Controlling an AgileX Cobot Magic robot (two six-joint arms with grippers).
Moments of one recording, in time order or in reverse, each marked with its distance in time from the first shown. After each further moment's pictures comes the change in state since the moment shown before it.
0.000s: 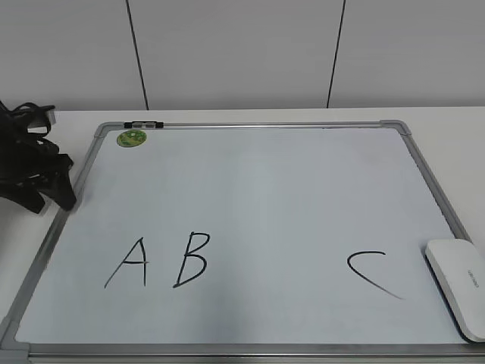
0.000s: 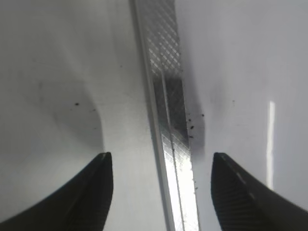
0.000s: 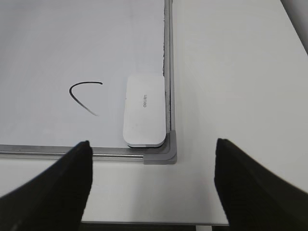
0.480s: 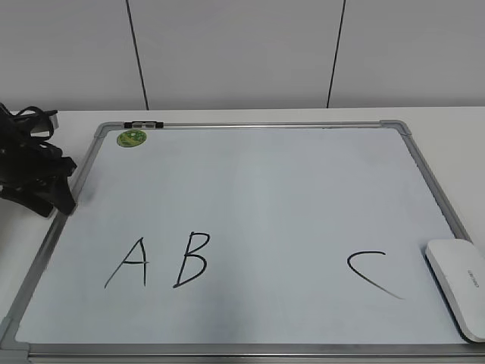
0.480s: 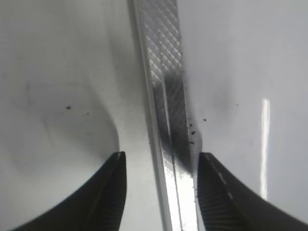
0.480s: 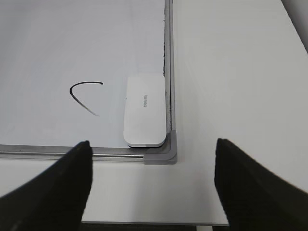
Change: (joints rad) left arm 0.000 0.023 -0.002 -0.022 0.001 0.005; right arm 0.000 0.000 0.000 0.000 0.000 0.000
